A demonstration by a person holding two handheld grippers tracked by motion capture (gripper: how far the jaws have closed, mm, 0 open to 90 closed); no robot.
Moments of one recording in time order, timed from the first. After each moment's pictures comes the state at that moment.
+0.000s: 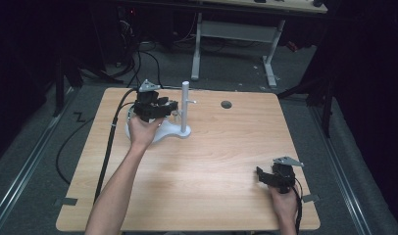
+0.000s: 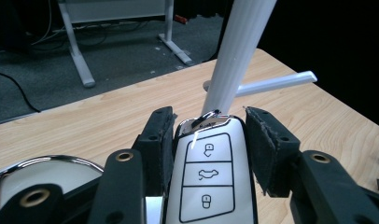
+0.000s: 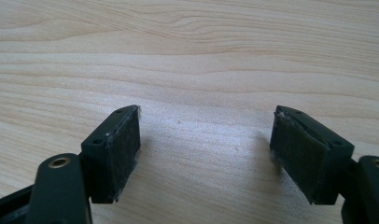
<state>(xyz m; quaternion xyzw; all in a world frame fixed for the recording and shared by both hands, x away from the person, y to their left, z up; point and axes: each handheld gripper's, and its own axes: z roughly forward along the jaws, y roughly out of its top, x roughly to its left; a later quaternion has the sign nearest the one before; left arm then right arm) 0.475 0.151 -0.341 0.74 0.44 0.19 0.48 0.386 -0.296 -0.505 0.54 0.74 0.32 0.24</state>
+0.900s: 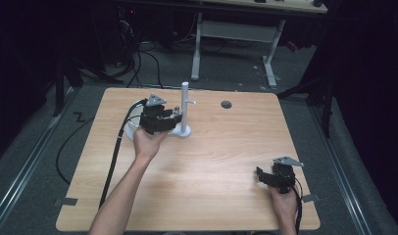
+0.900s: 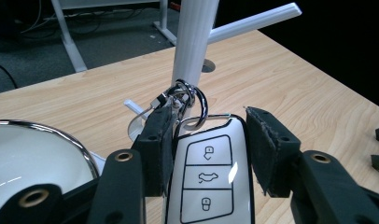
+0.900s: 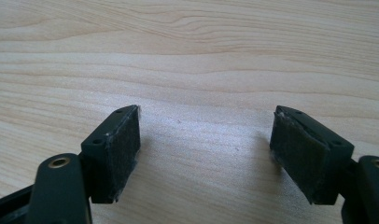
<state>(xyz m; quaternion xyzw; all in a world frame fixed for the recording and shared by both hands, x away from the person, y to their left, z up) 0.456 0.137 -0.368 0.75 0.44 0.19 0.47 0.386 -0.296 -0.505 0.54 0.74 0.32 0.24</state>
